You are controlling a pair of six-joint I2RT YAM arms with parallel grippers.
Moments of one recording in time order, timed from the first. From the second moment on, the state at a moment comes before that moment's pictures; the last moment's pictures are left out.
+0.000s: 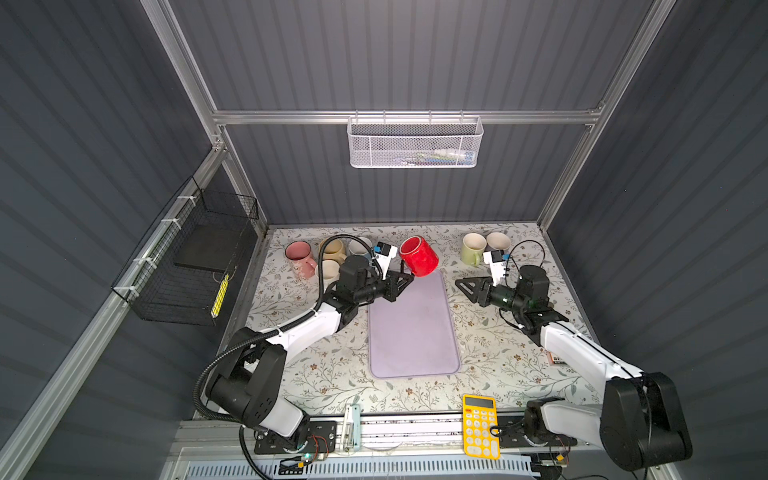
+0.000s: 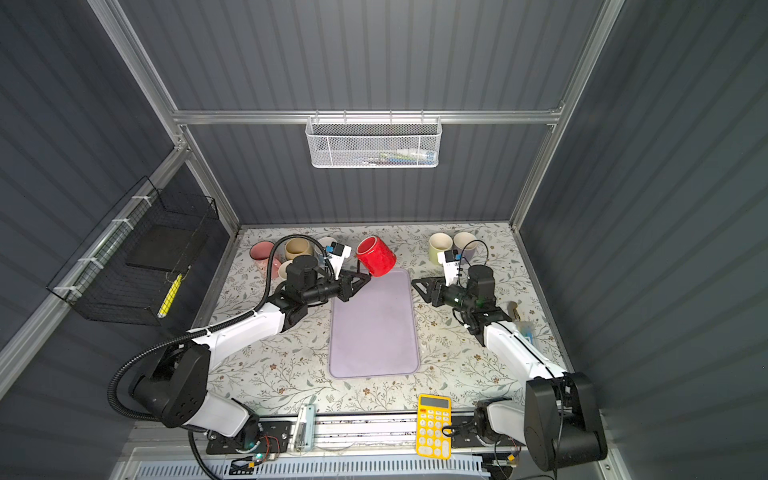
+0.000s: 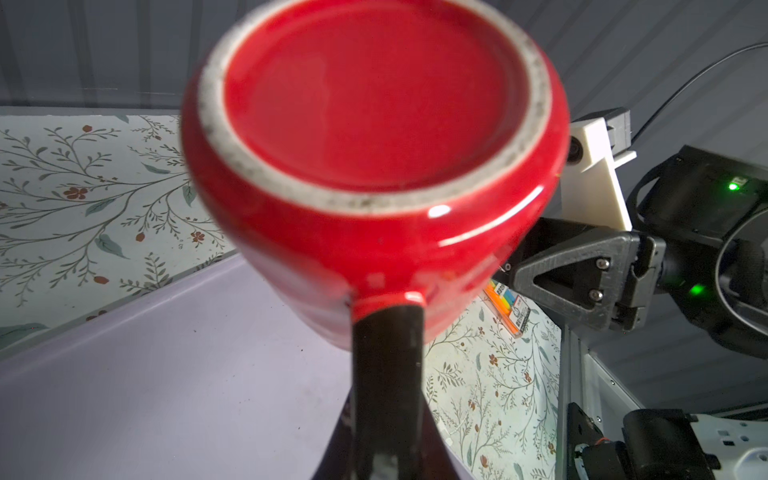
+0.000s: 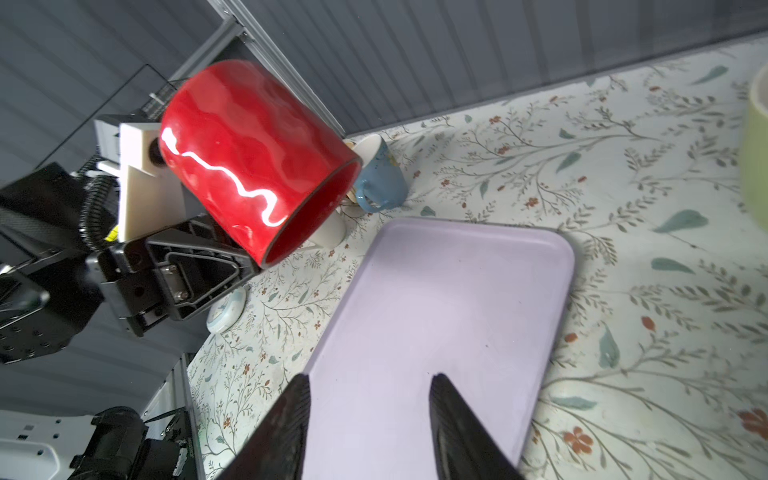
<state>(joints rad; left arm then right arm) -0.56 1.51 0.90 0.34 0.55 -0.39 0.16 1.23 0.61 0.30 -0.77 0.42</state>
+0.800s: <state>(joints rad) -0.55 1.50 0.89 0.52 0.64 -0.56 0.31 1.42 0.68 0.81 -0.87 0.66</state>
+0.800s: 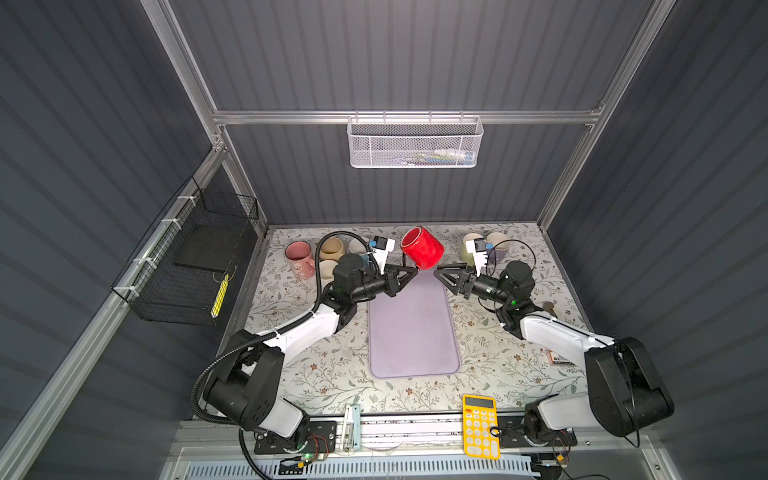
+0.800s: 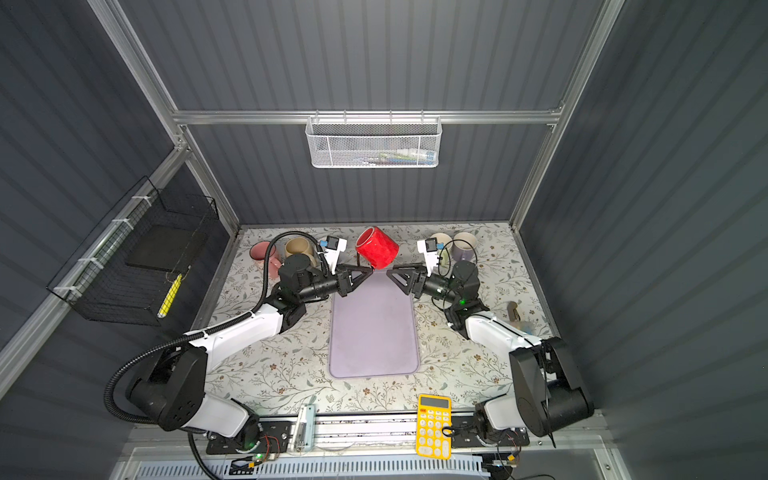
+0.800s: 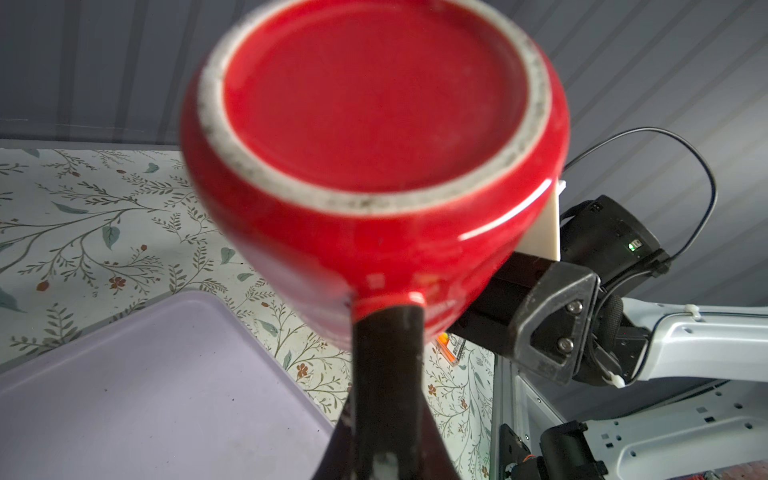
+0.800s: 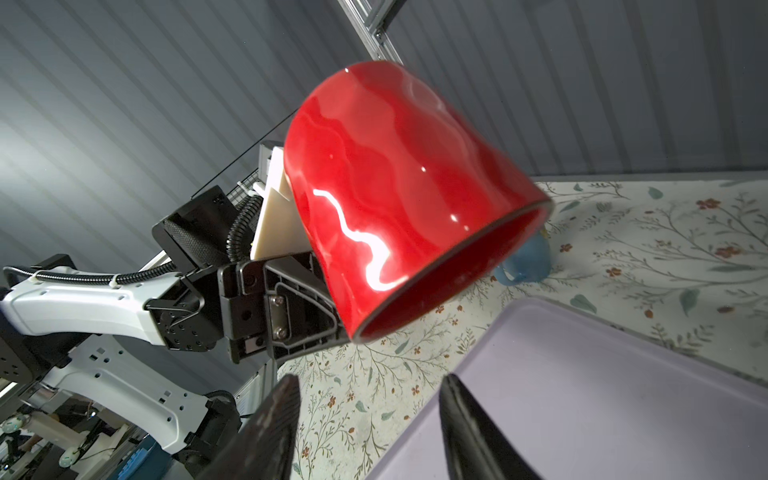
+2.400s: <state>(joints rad) -0.55 1.50 0.81 0.74 0.67 -0.76 0.39 1.64 0.82 1.22 -0.89 0.92</state>
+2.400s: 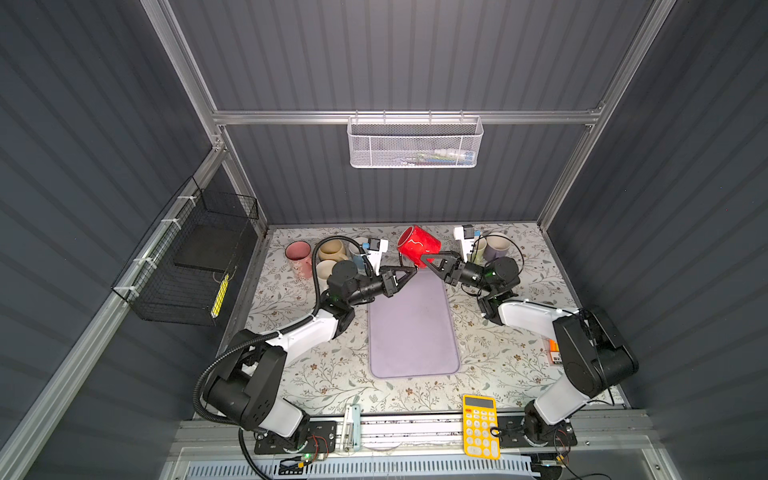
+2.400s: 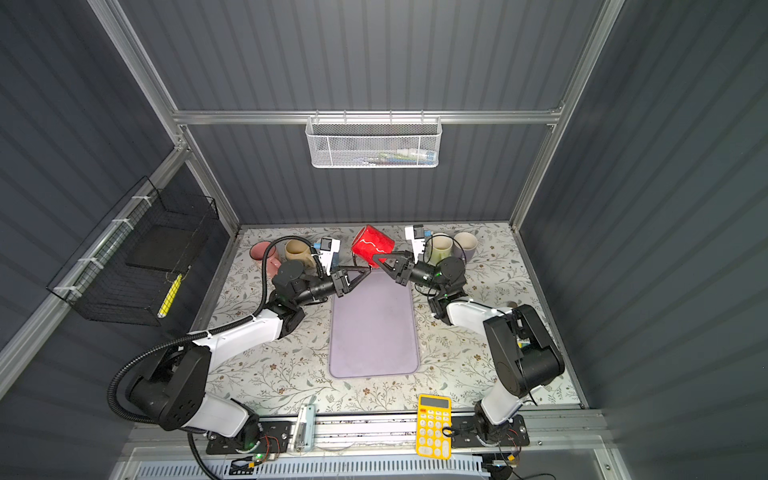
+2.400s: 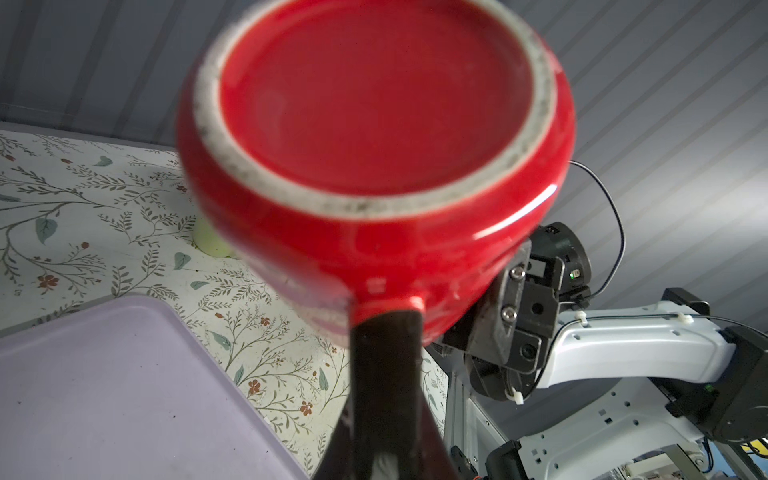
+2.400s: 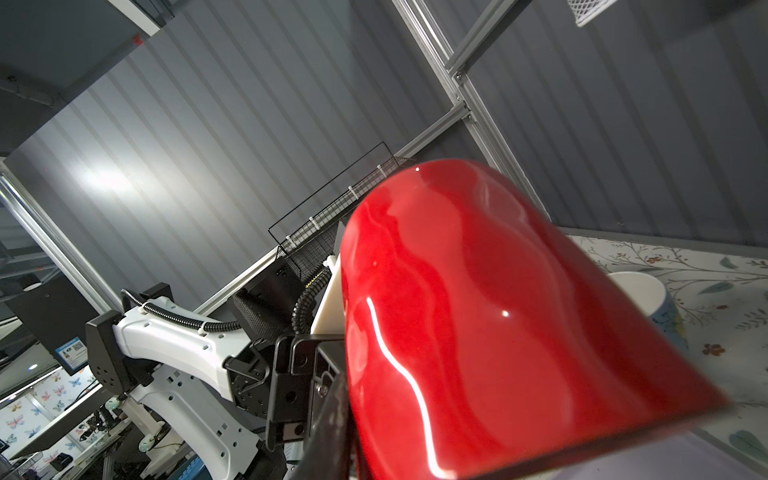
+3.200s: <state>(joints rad) -0.55 1.50 0.80 0.74 0.62 -0.71 0.39 1.68 0.83 1.19 -0.88 0.97</state>
